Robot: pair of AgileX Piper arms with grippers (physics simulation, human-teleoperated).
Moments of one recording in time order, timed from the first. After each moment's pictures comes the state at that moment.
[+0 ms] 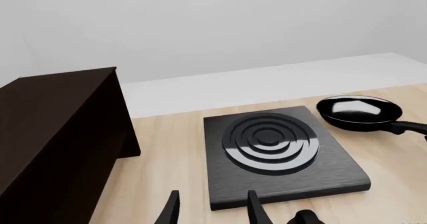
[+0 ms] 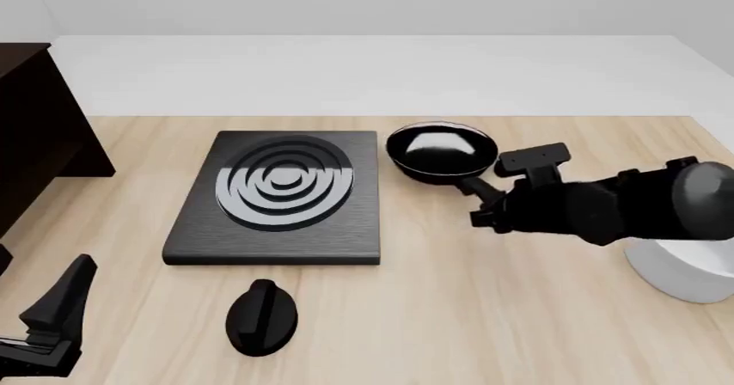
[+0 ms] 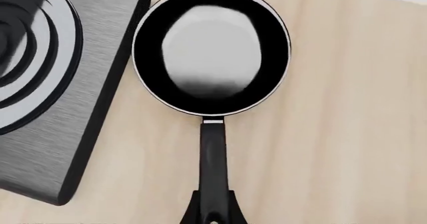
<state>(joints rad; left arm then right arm) -0.08 0.03 0.00 0.03 0.10 0.27 1.66 -0.73 -0.05 0.02</state>
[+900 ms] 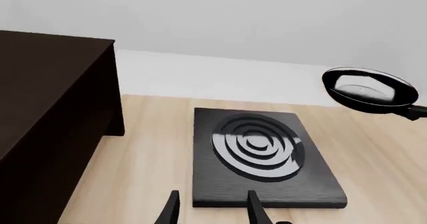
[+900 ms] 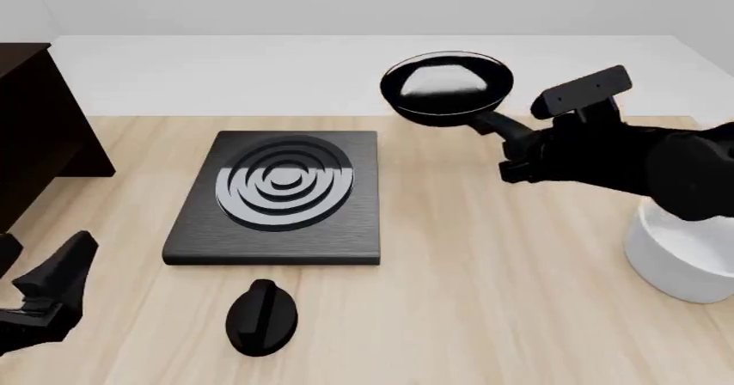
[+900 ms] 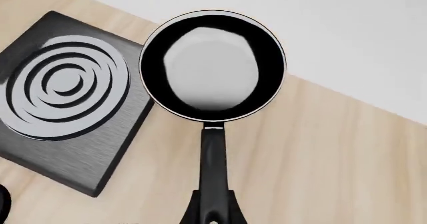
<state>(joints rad) -0.07 0.20 -0.07 0.01 -0.11 0.29 1.30 -0.77 0.10 -0.14</state>
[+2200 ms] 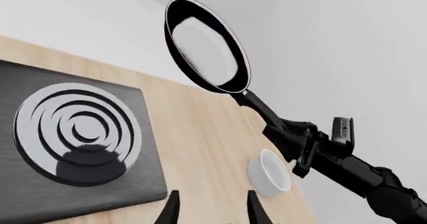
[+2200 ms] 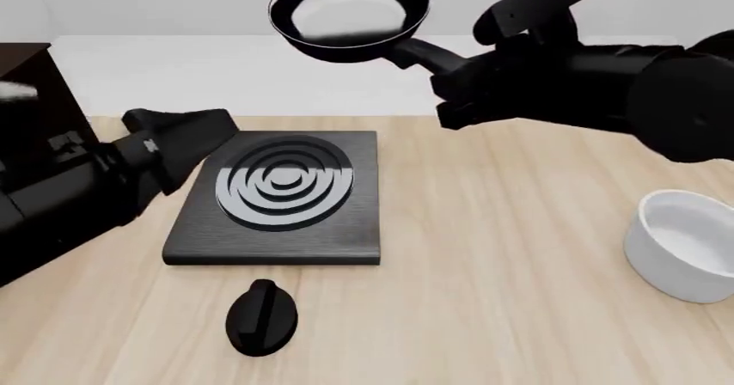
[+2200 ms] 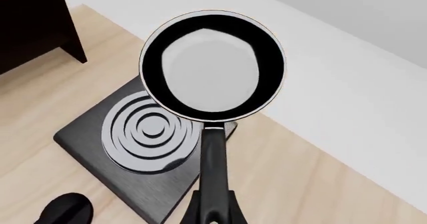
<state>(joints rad) -0.60 0.77 -0.54 -0.01 -0.72 0.55 1.28 -1.02 0.20 -0.15</state>
